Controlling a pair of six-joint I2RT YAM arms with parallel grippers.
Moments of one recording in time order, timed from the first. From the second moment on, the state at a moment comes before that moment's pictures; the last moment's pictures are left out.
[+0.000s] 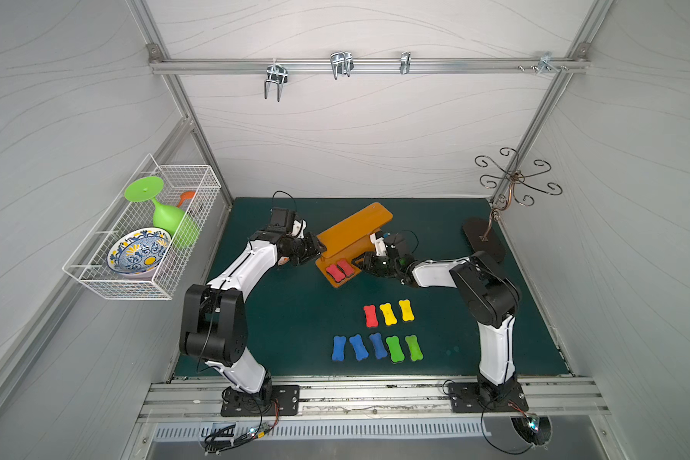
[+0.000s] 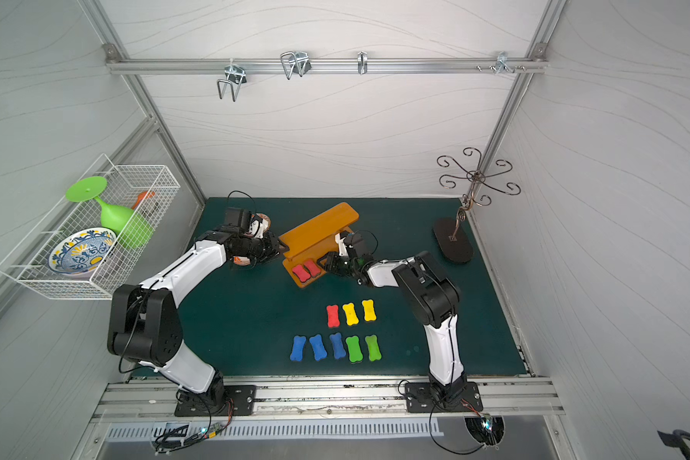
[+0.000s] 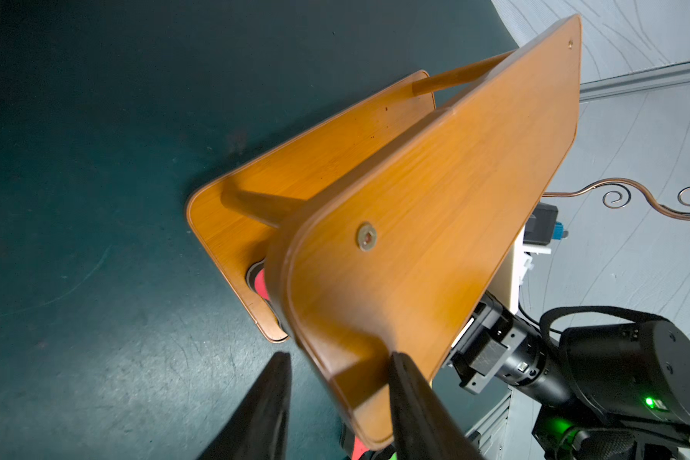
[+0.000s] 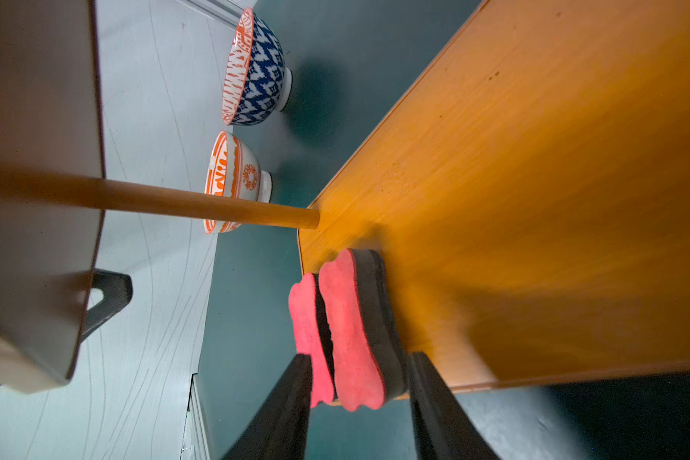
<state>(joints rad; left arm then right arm) -0.14 1.63 1.21 -0.57 0.49 -0.58 0.65 2.04 1.12 0.36 -0.46 0.80</state>
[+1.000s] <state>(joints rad) -0.14 1.63 1.21 -0.56 0.50 -0.58 0.69 2.11 1.18 0.30 -0.44 0.69</state>
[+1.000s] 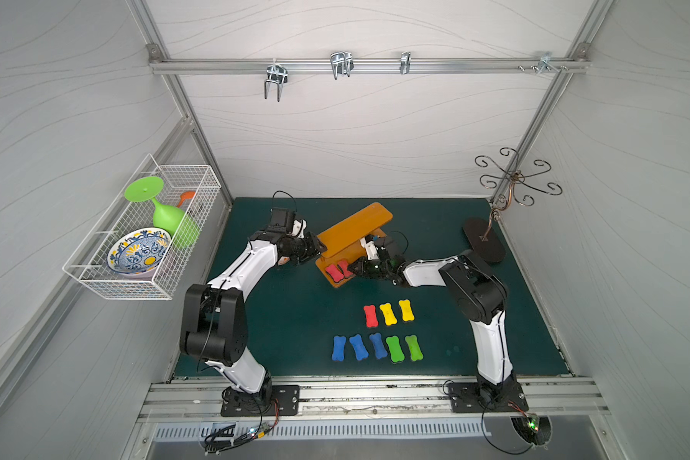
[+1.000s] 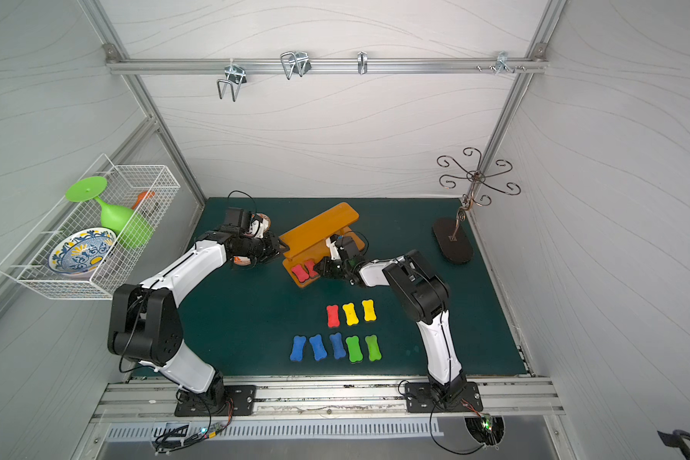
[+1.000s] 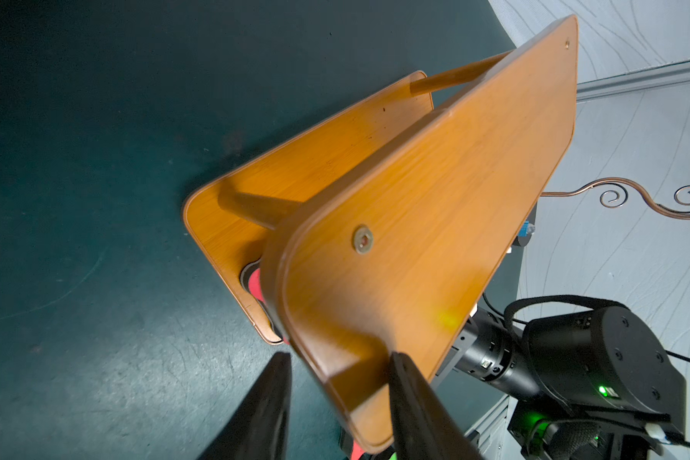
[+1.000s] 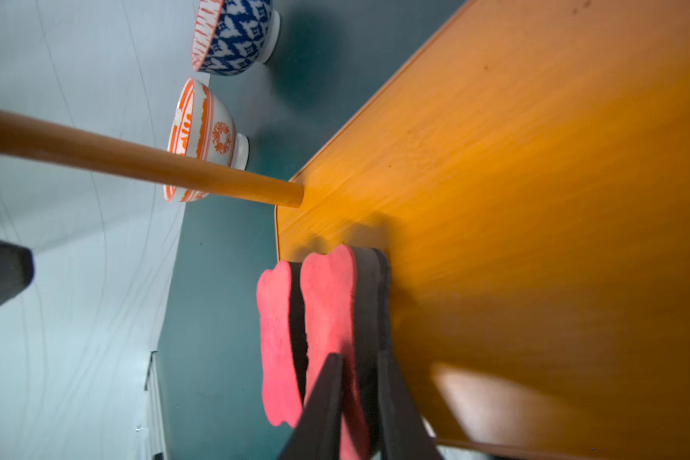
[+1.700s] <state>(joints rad) -0.14 1.45 1.11 -0.56 0.46 -0.61 0.75 1.71 0.93 0.16 -0.27 0.76</state>
